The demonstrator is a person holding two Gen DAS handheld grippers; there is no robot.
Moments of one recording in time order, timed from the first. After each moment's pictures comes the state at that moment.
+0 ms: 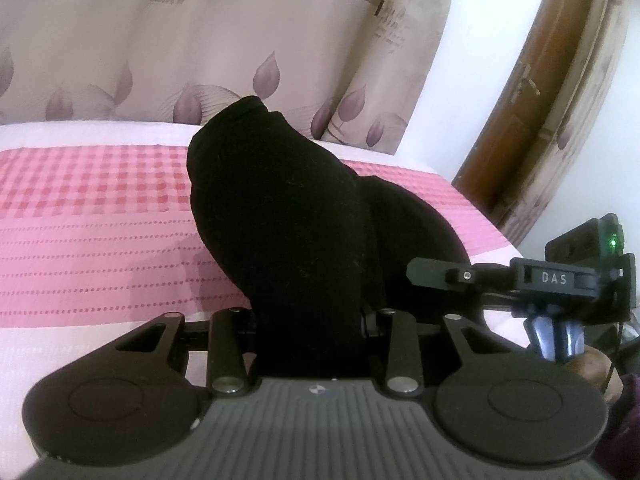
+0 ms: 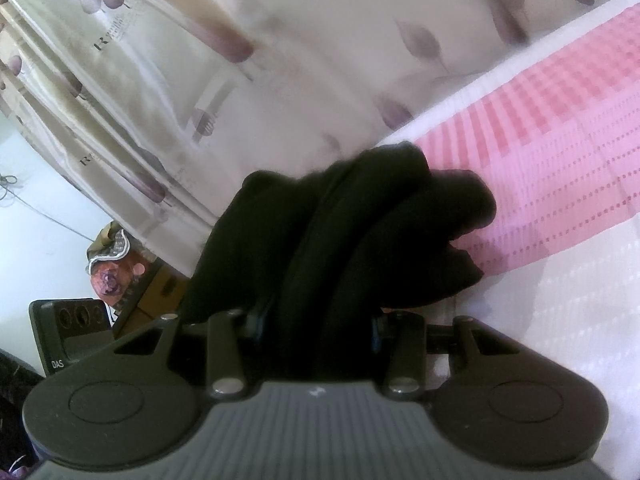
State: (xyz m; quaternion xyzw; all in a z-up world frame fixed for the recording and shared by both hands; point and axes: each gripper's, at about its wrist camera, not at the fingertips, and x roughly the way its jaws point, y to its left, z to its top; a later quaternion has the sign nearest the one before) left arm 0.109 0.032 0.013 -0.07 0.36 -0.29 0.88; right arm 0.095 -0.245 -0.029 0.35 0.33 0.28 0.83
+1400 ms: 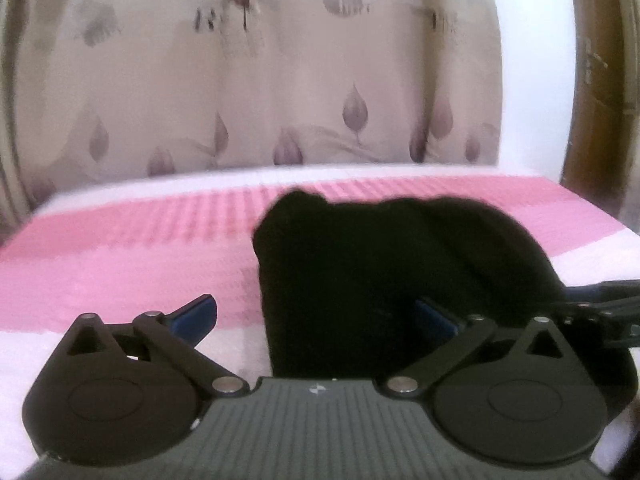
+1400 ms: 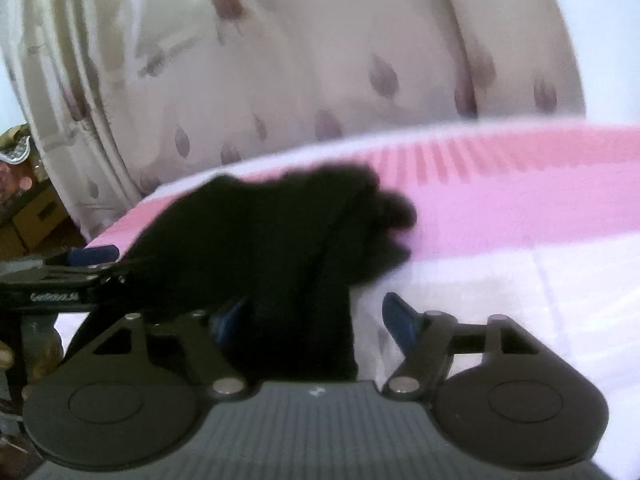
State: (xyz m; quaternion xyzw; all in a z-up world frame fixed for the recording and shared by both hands) left arm 0.076 0.017 -0.023 0.04 0.25 -0.12 0.96; right arm 0.037 -0.204 -0.037 0.12 0.30 0.15 0.94
